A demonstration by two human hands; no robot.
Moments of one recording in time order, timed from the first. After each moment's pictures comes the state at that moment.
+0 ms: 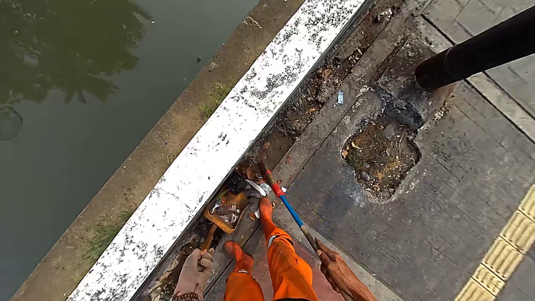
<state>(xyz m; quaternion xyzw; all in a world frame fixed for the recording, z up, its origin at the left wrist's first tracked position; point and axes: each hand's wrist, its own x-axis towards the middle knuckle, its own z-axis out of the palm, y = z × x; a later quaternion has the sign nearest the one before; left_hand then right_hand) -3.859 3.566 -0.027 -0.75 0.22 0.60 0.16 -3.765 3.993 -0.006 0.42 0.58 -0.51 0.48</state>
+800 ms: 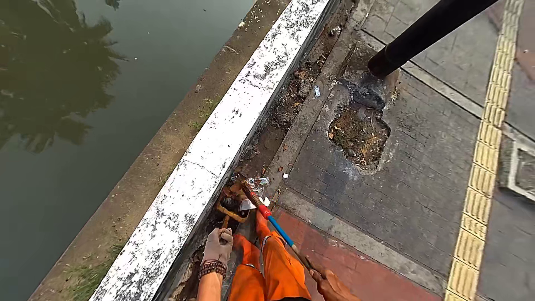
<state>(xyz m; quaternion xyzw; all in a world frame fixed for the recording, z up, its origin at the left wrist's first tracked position) -3.771 3.474 -0.036 -0.65 0.19 0.71 0.19 -3.546 3.775 0.025 0.36 0.66 -0.42 0.50</state>
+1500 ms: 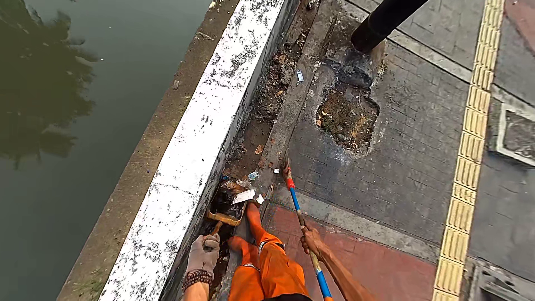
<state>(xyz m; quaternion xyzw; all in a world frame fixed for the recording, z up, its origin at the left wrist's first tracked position) -3.824 3.515 -0.038 -0.68 0.23 0.68 0.16 -3.639 3.843 -0.068 0.61 0.47 -0.55 0.31</state>
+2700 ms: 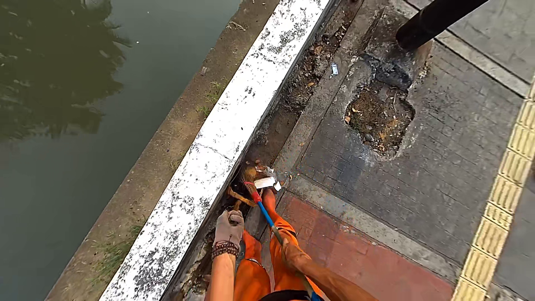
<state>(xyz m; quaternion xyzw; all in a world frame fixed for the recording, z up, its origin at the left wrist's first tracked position) -3.781 3.456 -0.035 -0.66 0.15 0.72 0.15 -3.621 3.624 -0.067 0.19 0.69 -0.19 0.67</state>
